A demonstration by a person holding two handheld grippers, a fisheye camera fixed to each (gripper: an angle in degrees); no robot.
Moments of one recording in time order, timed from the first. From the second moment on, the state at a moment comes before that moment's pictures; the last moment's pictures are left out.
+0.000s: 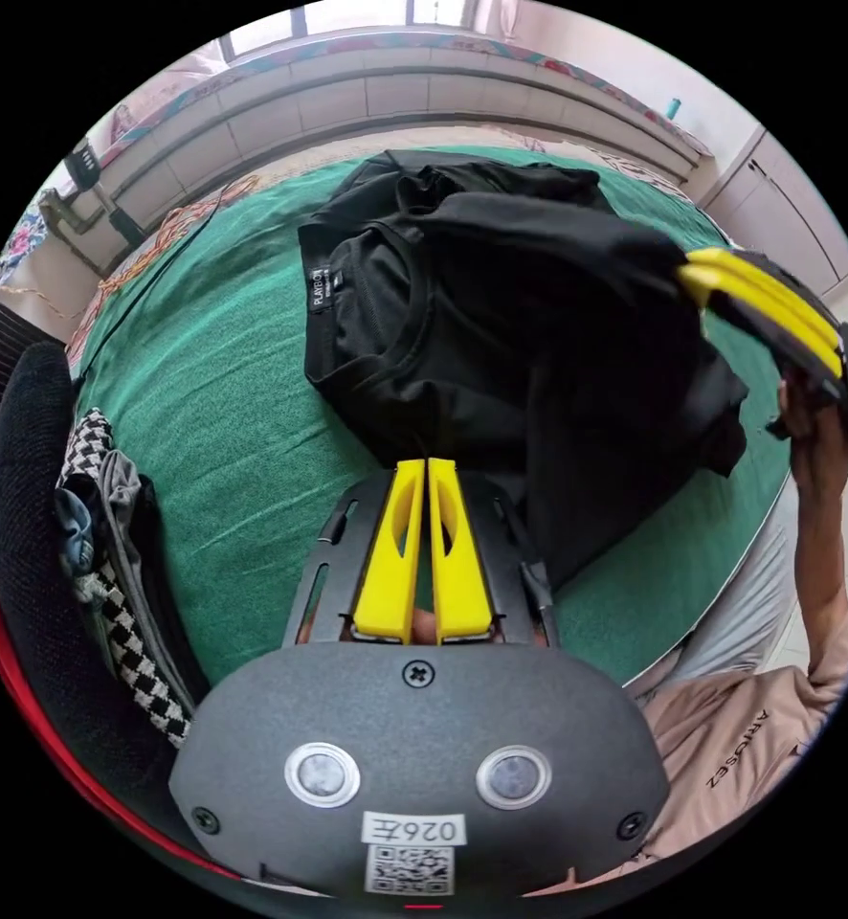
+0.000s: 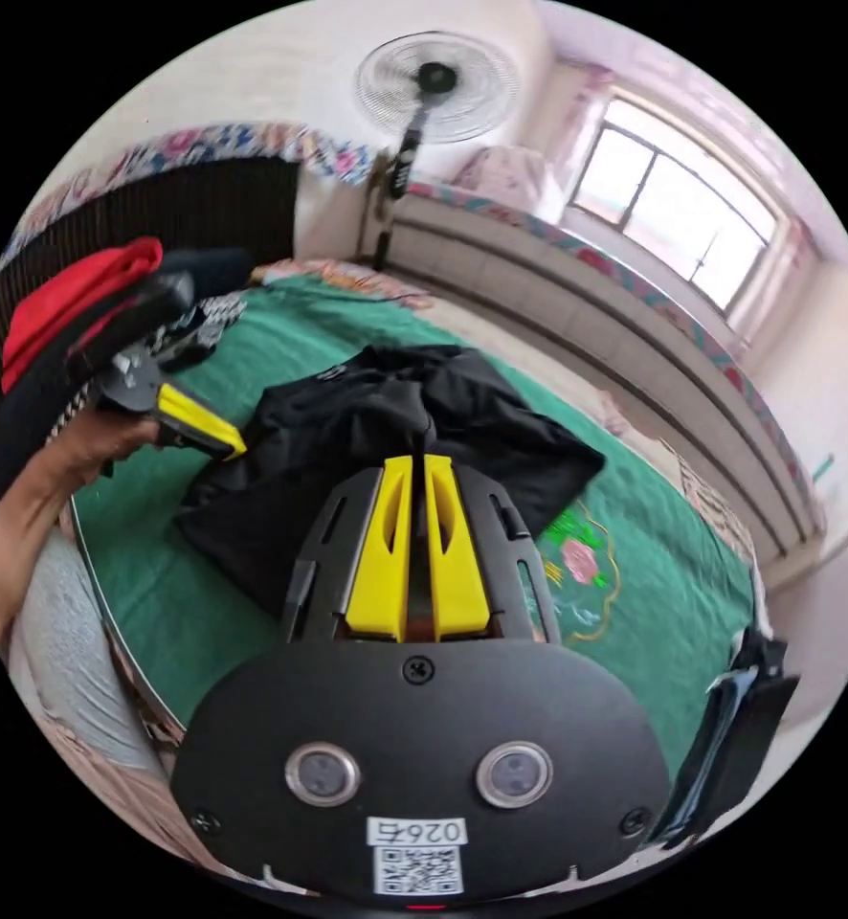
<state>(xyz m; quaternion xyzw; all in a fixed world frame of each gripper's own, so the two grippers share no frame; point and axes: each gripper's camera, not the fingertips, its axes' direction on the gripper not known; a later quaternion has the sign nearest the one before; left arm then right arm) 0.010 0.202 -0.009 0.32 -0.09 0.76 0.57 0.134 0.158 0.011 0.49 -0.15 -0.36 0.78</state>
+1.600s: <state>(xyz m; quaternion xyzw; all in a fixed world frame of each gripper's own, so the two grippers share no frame) -0.025 0.231 0.103 0.24 0.06 0.85 0.47 0.680 0.013 0.167 0.42 -0.36 -0.05 0.83</state>
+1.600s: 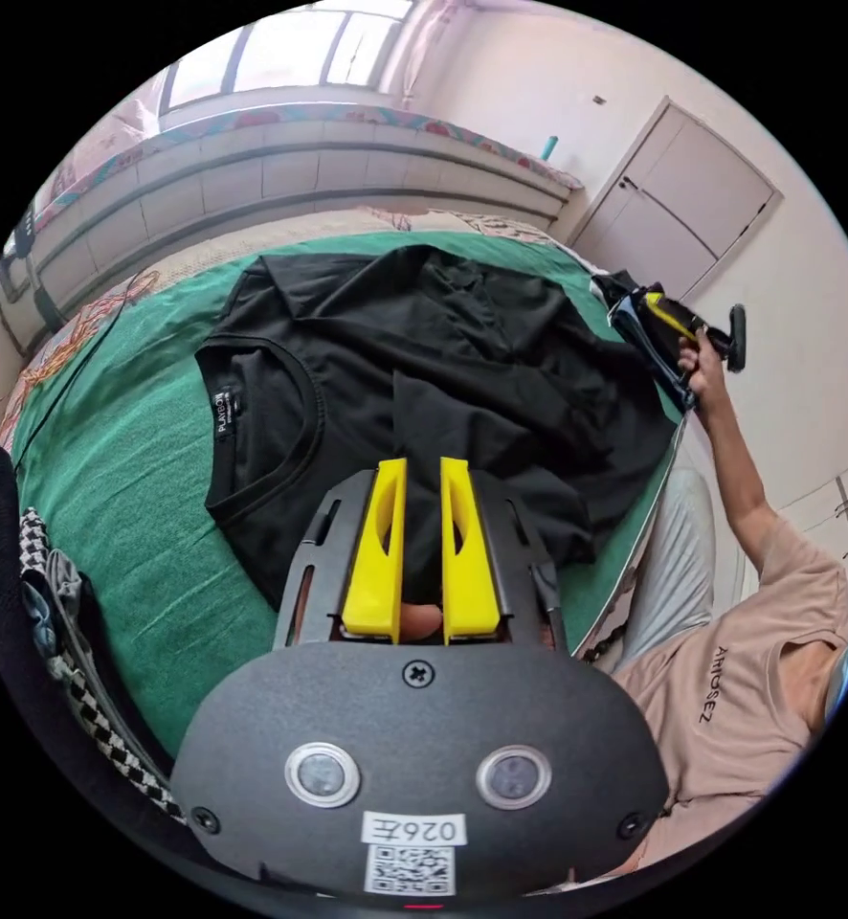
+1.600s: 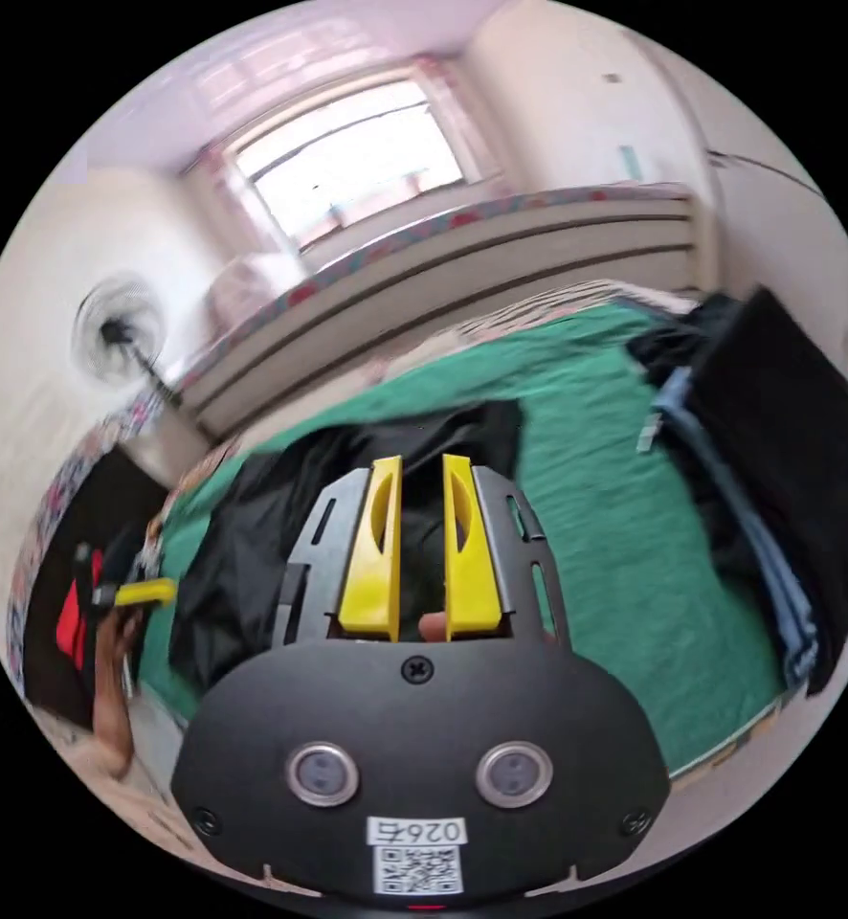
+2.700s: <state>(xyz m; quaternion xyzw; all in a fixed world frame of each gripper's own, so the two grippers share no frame) -0.122 0.376 0.249 0.21 -0.07 0.95 0.24 0.276 0.194 0.354 0.20 0.07 -0.59 0.78</state>
